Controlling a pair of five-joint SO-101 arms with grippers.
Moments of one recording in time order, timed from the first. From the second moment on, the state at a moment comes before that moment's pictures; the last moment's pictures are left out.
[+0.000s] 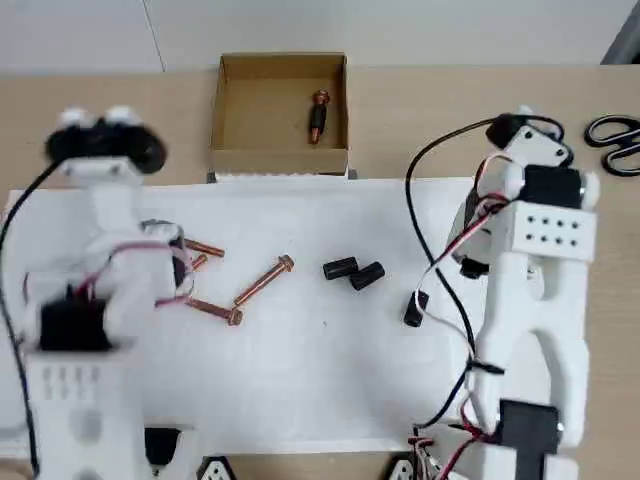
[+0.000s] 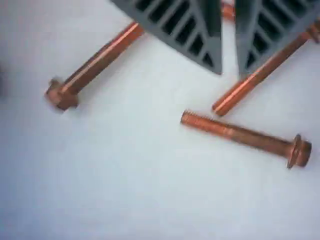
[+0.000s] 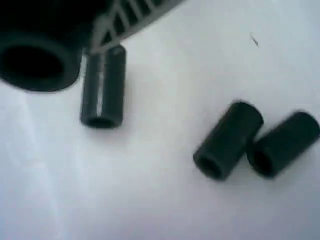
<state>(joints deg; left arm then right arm) -3.3 -42.3 23.0 82.6 4.4 5.4 -12.4 3.0 98.3 -13.0</state>
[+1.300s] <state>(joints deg) 13.9 20.5 -0.2 84.1 -19.8 20.7 -19.3 13.3 98.3 -8.3</state>
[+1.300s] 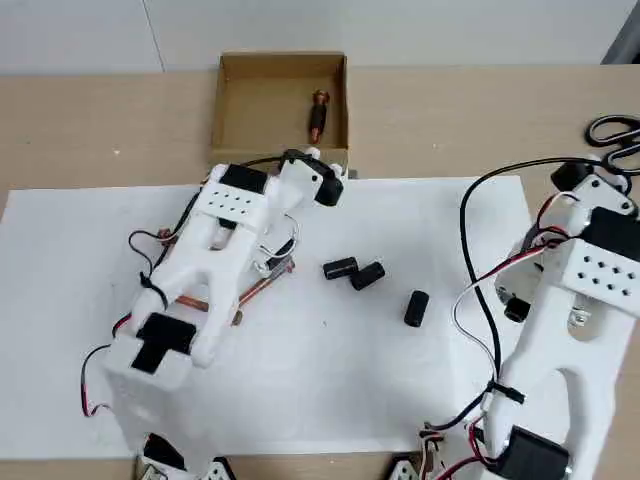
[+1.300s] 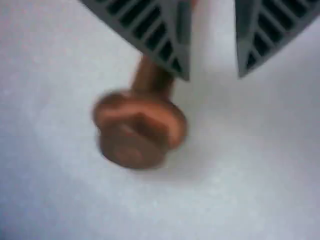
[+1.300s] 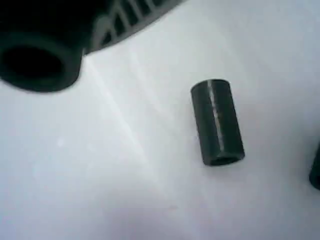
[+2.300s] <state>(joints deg) 20.4 21.3 -18.3 99.0 -20.0 20.7 -19.3 13.3 98.3 -8.3</state>
